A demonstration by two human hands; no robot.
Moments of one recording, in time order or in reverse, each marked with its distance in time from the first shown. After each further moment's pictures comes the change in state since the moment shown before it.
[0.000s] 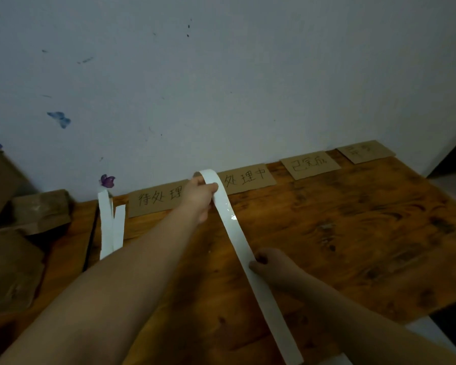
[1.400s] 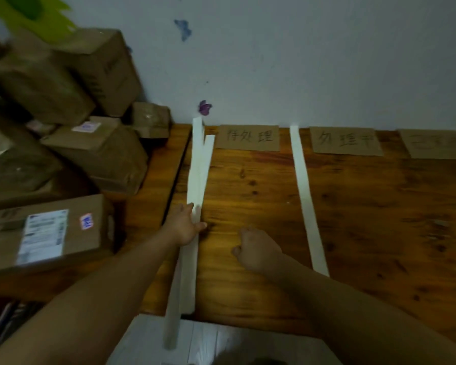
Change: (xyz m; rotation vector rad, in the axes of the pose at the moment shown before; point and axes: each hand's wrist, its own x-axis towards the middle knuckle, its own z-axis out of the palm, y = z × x) left_hand -0.076 -0.145 -0.249 1.112 0.156 -0.240; right_hand 0.026 -0.063 0.179 -0.667 -0.292 -0.388
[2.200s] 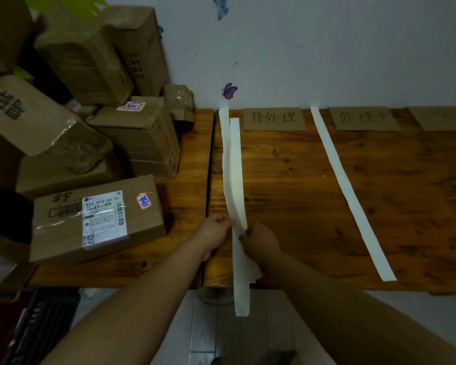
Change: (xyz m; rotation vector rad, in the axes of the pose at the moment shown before) left_hand -0.047 -0.086 0.001 -0.728 -0.210 -0.087; right_hand 0.017 -0.127 0.093 0.496 0.200 0.434
